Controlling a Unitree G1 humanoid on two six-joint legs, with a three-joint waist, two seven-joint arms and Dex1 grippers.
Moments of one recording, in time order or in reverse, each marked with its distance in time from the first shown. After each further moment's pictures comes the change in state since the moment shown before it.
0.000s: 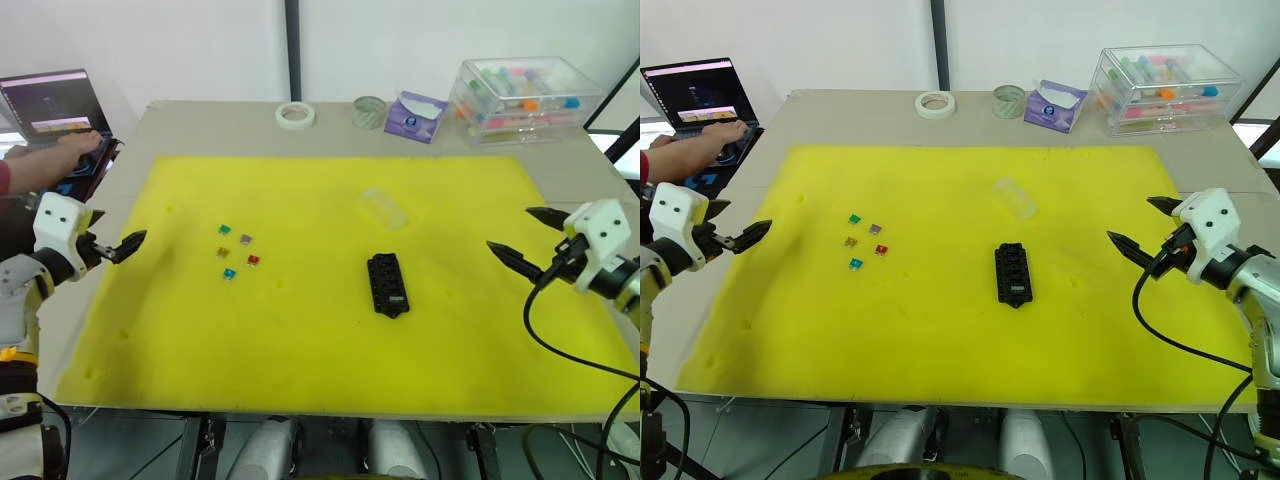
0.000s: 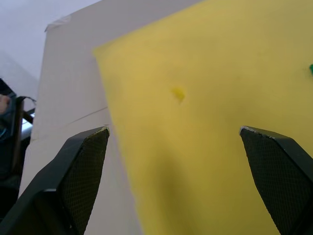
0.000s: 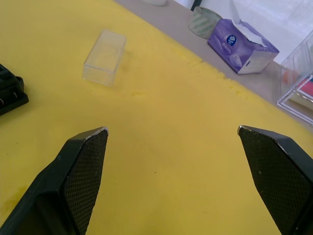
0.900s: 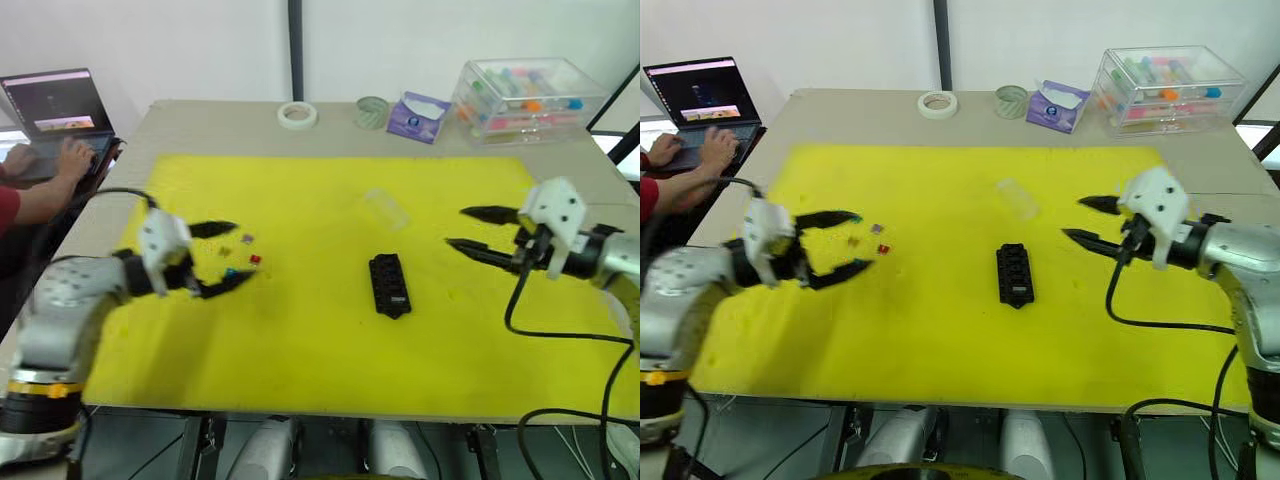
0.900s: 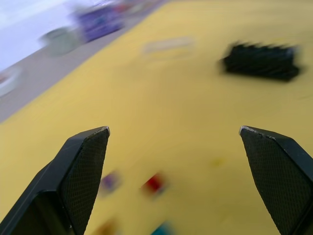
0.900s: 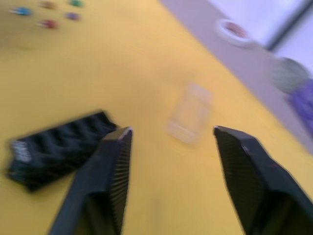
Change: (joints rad) left arm 0.137 -0.034 -0.072 -0.485 -0.157 0.040 -0.203; right arm -0.038 -0.060 0.030 -0.178 -0.007 0.106 0.109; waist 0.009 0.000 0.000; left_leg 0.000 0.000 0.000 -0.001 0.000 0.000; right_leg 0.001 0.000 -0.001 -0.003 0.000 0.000
